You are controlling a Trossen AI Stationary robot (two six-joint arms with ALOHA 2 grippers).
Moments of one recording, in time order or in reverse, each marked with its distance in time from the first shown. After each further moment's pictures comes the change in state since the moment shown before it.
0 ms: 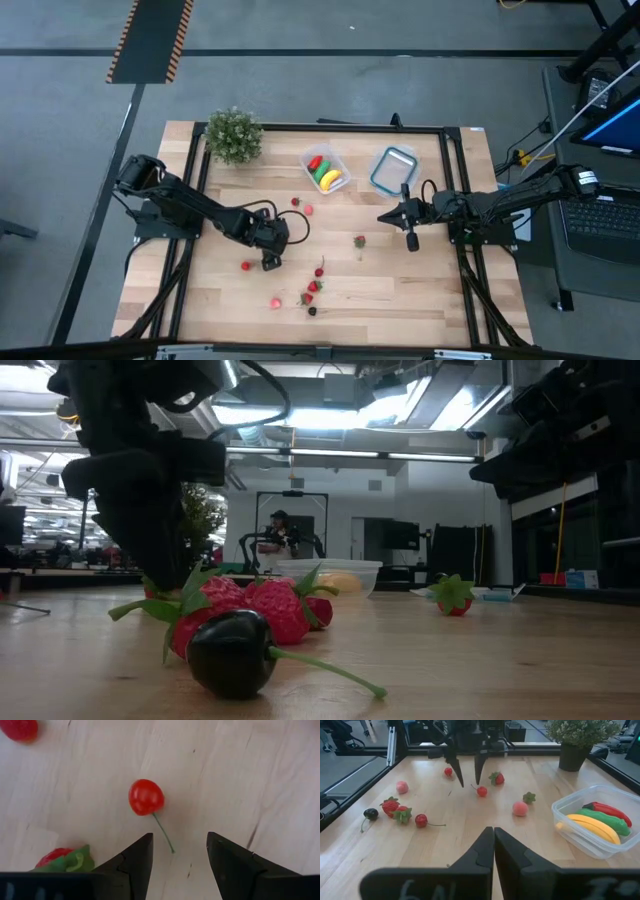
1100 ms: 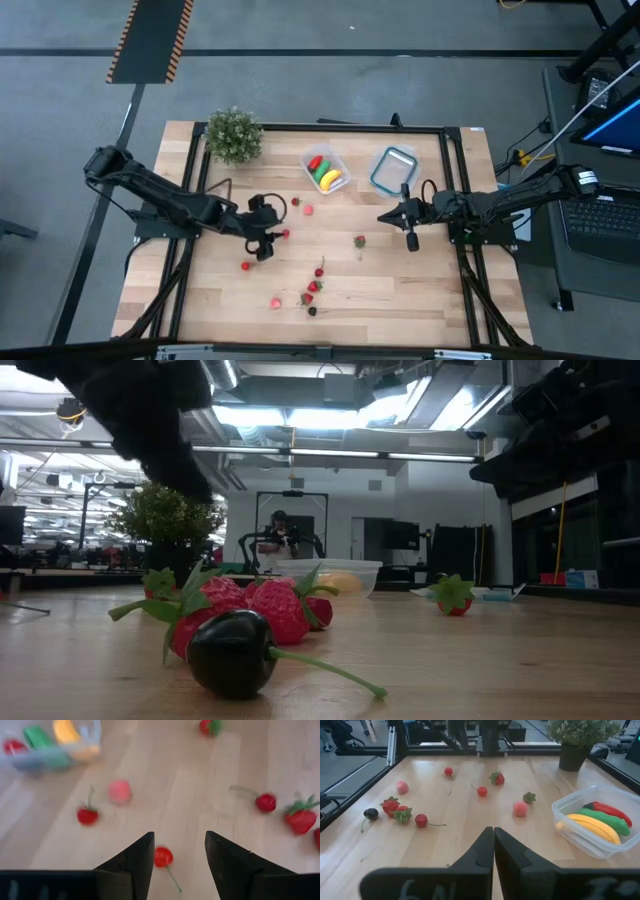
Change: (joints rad) left arm -0.008 -0.340 -0.153 0.204 -0.153 0.126; right arm 0.000 0.000 0.000 0.001 0.000 0.000
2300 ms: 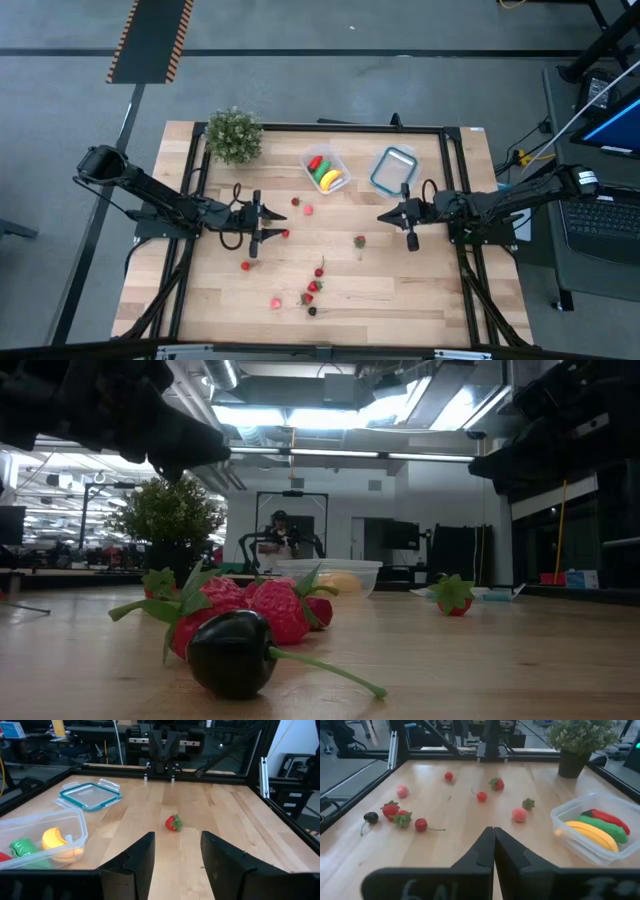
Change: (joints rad) left arm 0.015 -0.104 -0.426 1.006 0.023 0.357; right arm 0.001 0.000 -0.001 0.026 0.000 -0.015
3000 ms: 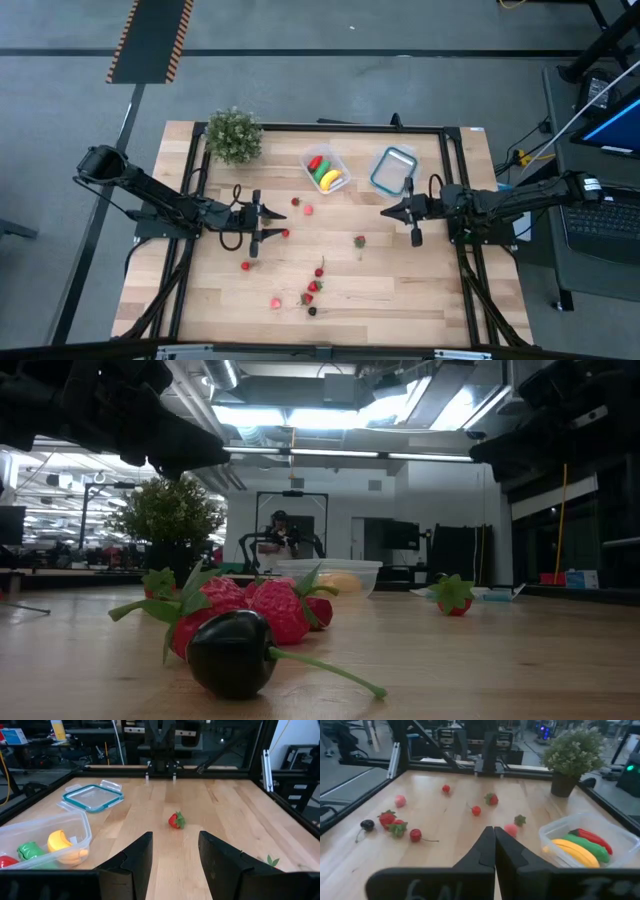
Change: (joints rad) left arm -0.004 0.000 0.000 -0.004 -0.017 0.052; right arm -0.063 -0.112 0.000 -0.042 -0.053 -0.082
